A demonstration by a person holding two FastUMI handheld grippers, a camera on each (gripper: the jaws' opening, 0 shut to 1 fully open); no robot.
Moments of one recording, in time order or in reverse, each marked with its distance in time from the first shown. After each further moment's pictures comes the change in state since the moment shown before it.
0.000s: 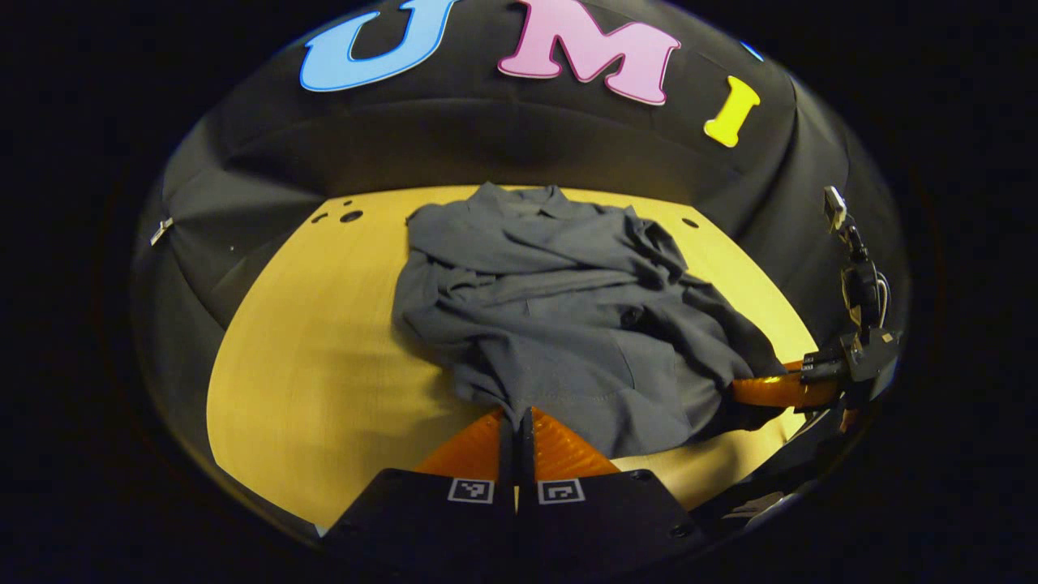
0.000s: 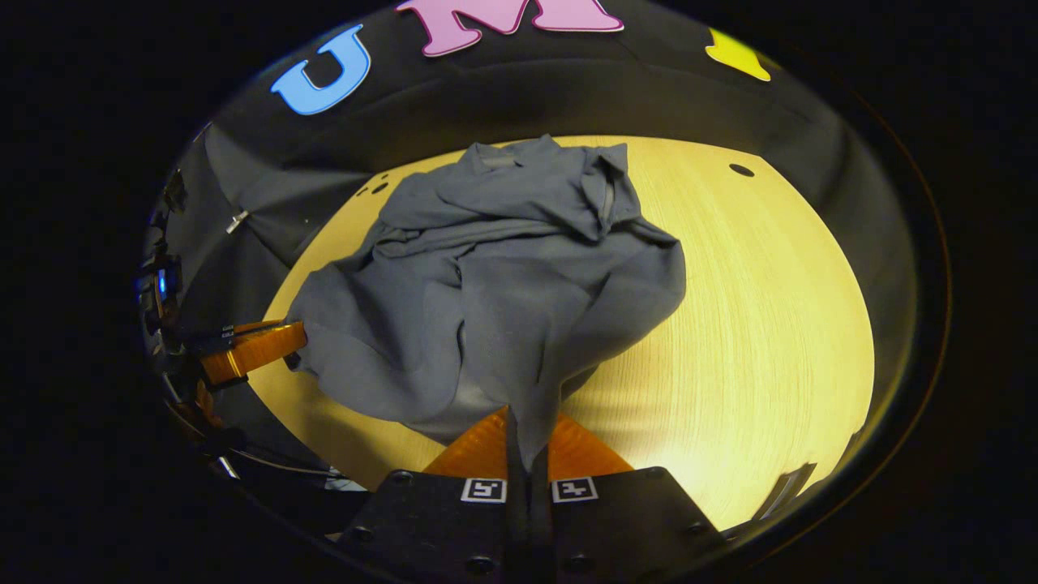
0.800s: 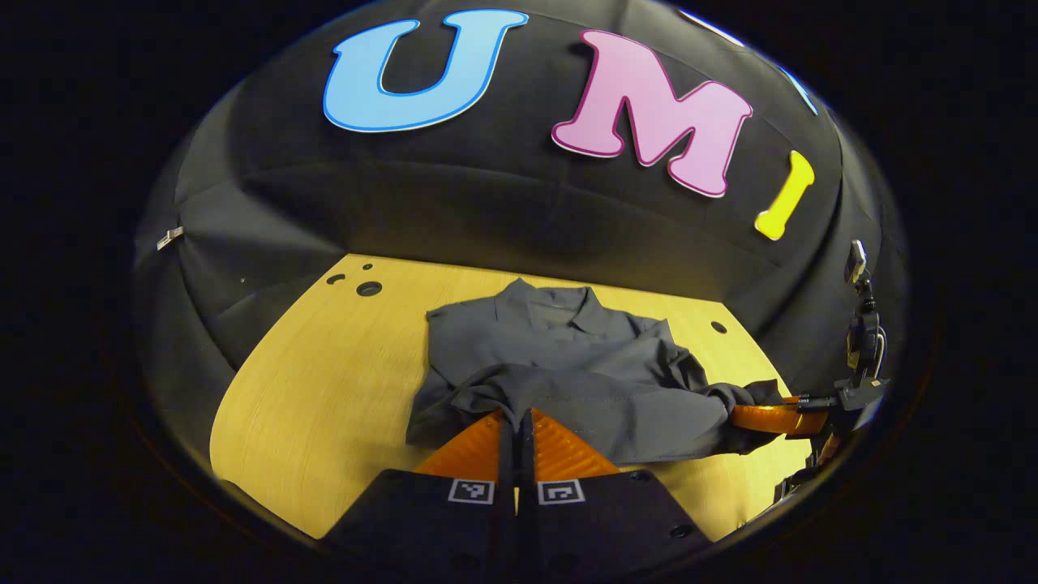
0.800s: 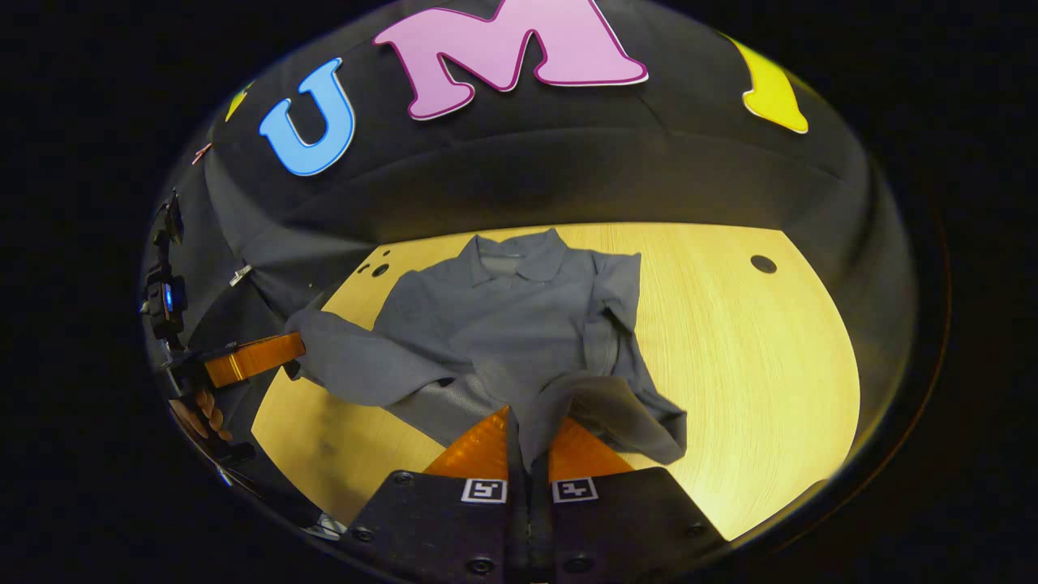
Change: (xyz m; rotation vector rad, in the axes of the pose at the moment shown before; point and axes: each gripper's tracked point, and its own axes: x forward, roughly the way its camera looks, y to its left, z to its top) left arm 0.046 0.036 0.141 -0.135 -0.196 0.049; right arm 0.033 -0.011 0.173 -0.047 -0.211 0.036
